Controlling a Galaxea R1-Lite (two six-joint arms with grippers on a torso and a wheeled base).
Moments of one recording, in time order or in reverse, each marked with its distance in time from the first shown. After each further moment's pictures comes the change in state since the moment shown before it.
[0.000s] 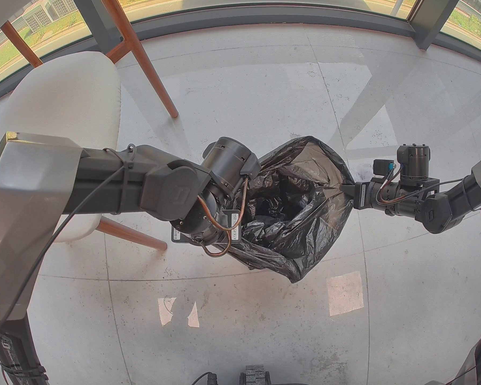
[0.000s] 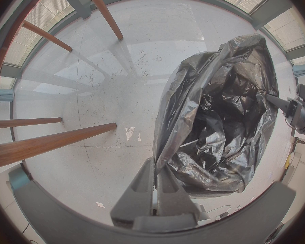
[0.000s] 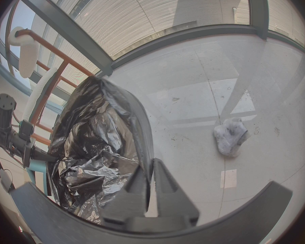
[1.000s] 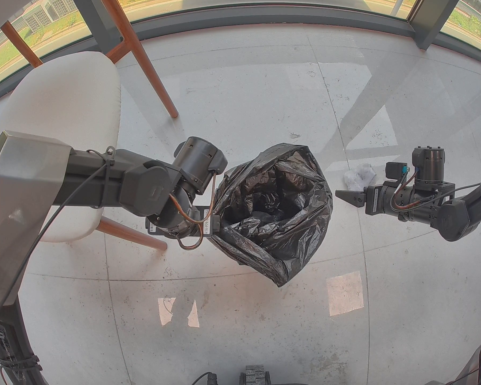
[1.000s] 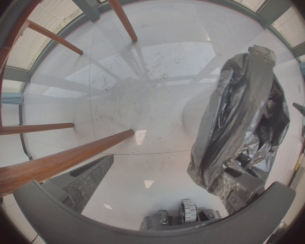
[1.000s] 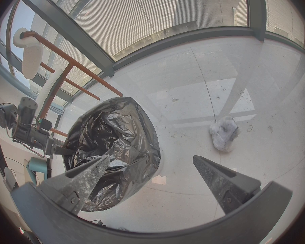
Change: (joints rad) left arm 0.106 -0.020 0.089 -0.089 0.035 0.099; right arm -0.005 -0.118 0.140 -0.020 0.006 0.000
